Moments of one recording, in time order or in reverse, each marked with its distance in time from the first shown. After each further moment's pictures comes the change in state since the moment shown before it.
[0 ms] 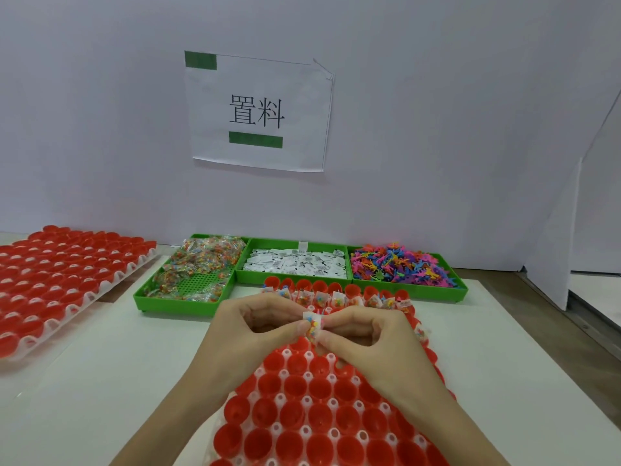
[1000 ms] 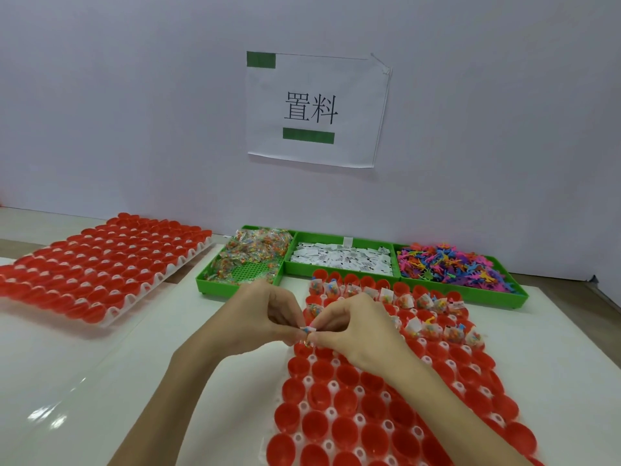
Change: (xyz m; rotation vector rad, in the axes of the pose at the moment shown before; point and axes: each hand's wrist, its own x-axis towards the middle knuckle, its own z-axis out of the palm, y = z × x) left_hand 0.014 -0.011 -0.078 0.477 -0.258 -0.089; right_hand 0.048 0.003 0.068 -0.436 -0.175 0.068
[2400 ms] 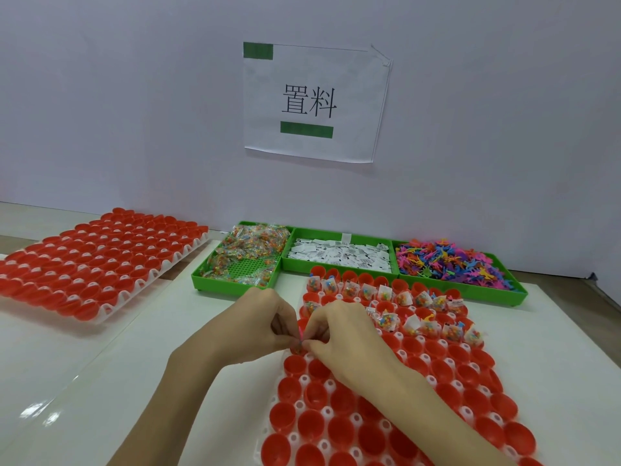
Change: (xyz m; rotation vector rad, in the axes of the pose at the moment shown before) left_hand 0.004 -0.005 0.009 0.360 -0.052 0.015; right_hand 0.002 -0.002 0.021 -0.286 0.013 -0.143
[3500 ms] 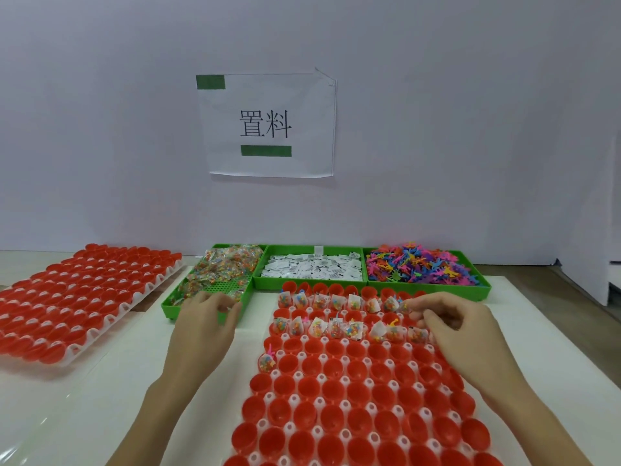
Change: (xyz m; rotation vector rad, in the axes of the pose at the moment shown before) left_hand 0.019 -0.027 0.021 0.210 0.677 -0.259; right_hand -0.077 0.123 -0.095 0.379 0.519 0.273
